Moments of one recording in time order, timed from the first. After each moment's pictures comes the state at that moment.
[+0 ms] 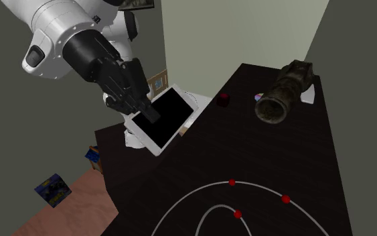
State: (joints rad) arm -0.23 -0.31 -0.07 -1.89 0.72 2.12 0.51
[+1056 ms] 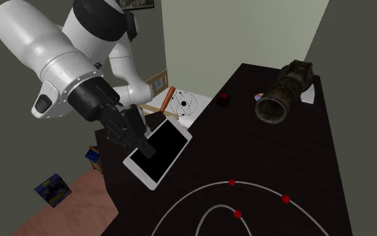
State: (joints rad) arm -0.22 -0.28 -0.10 -2.03 0.80 2.22 0.35
